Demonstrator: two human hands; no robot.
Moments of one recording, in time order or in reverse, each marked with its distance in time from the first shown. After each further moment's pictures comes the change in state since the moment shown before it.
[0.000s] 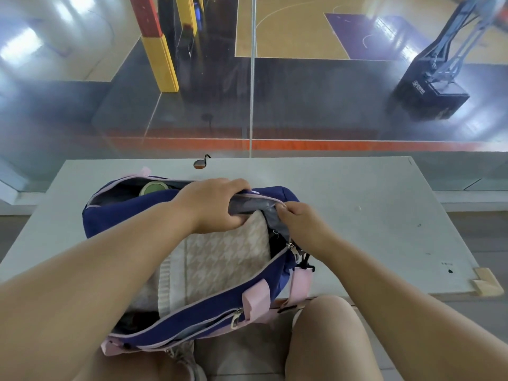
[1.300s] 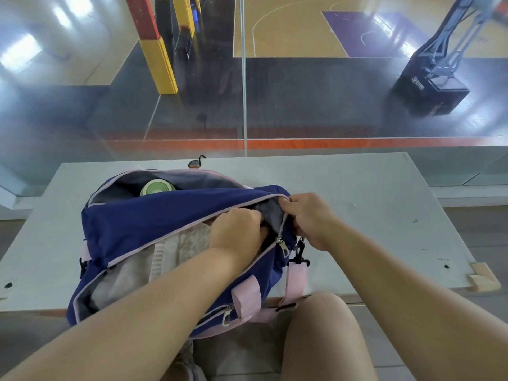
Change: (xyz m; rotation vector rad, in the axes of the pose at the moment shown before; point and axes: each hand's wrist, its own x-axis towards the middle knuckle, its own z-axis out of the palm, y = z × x) left_hand 0.002 0.063 0.065 0.058 0.195 -0.194; right_hand 0.003 -0.005 -0.022 0.175 0.012 0.172
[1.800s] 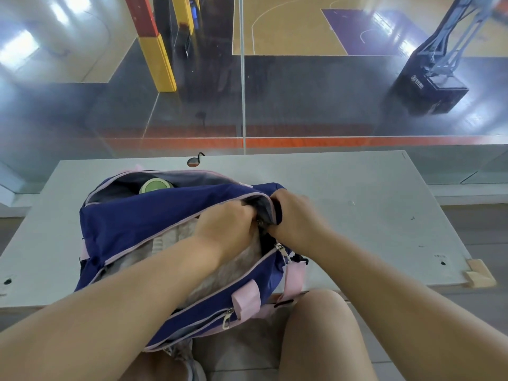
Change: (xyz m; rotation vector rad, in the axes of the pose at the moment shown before) left_hand -0.005 -0.008 -0.021 0.104 -0.040 0.106; right_hand -0.011 0.004 0.011 -0.730 0.062 -0.425
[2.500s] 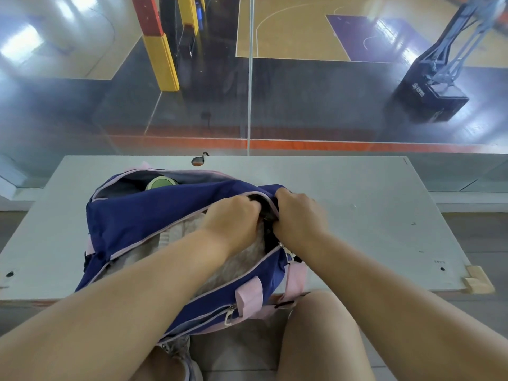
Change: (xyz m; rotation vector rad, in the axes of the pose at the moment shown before) left_hand 0.003 0.002 -0.008 0.055 0.039 0.016; right_hand -0.006 -0.027 -0.008 -0.337 0.037 0.041
